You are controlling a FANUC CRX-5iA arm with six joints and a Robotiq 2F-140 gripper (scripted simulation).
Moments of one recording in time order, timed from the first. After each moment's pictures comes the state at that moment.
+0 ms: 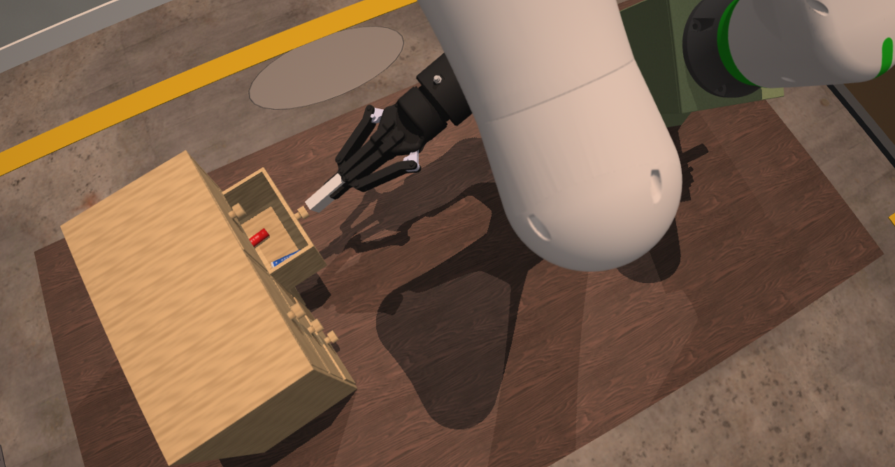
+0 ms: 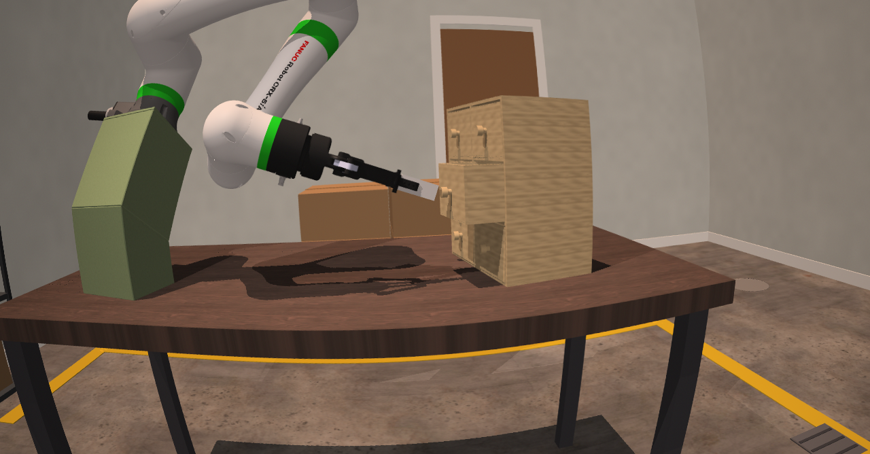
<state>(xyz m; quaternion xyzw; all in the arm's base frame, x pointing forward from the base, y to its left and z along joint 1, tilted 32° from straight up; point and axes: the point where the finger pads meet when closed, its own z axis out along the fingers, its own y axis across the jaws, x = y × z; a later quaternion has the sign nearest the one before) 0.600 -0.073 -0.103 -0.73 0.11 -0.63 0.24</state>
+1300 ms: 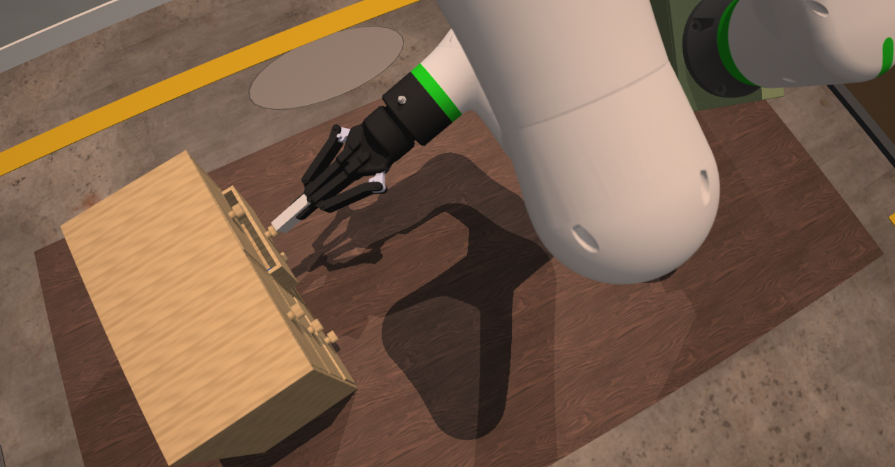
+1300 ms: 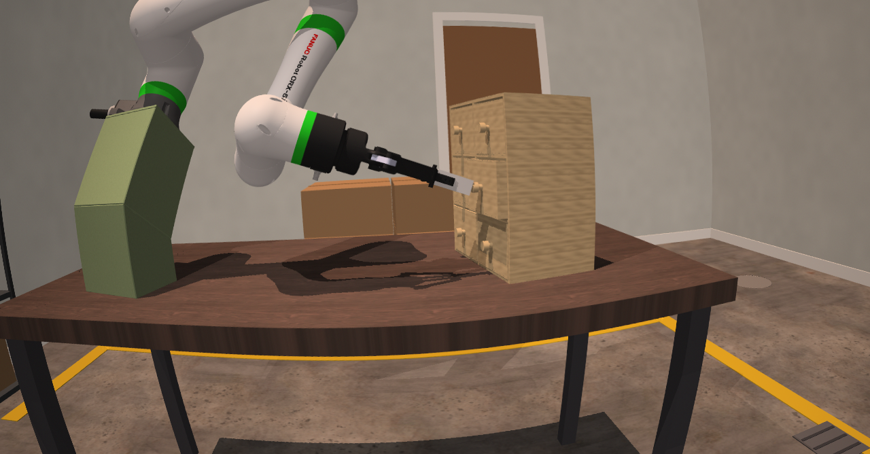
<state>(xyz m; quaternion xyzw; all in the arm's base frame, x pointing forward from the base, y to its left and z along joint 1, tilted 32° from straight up) 0.656 -0.072 -0.091 -0.73 0.11 -0.63 0.24</state>
